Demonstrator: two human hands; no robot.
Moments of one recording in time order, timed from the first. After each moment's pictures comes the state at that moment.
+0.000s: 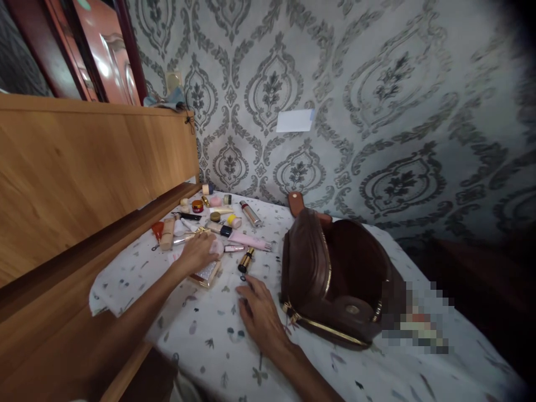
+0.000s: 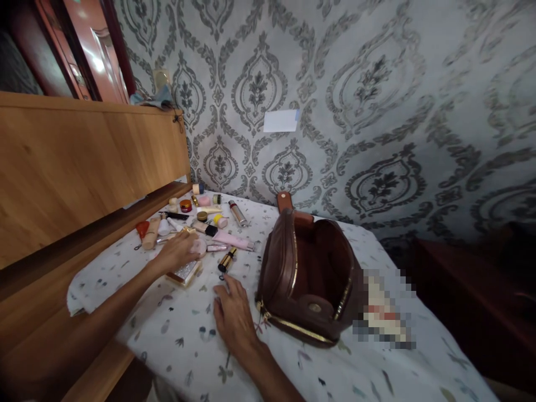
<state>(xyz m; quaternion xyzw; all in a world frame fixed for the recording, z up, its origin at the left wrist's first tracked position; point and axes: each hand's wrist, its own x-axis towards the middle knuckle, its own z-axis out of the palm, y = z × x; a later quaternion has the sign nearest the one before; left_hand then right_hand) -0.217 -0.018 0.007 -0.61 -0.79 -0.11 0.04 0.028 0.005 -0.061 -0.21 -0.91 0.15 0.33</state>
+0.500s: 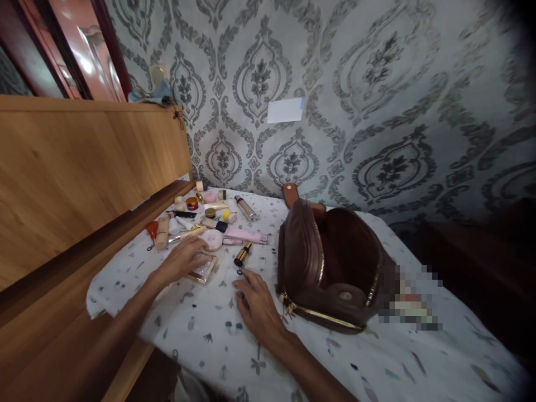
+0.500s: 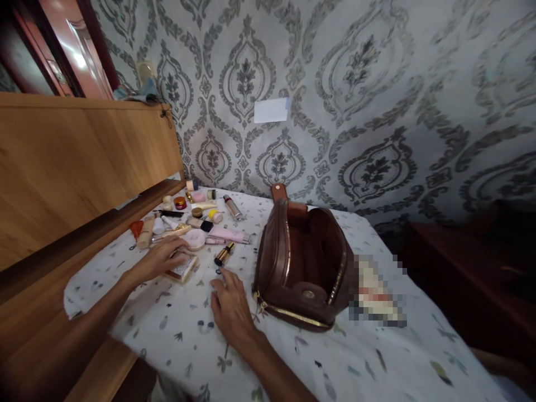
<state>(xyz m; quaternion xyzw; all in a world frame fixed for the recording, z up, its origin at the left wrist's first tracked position) -0.228 -0.057 0.012 -0.69 -0.70 -0.18 -0.03 0.028 0.003 -0.056 -0.23 -0.91 0.17 0.31</state>
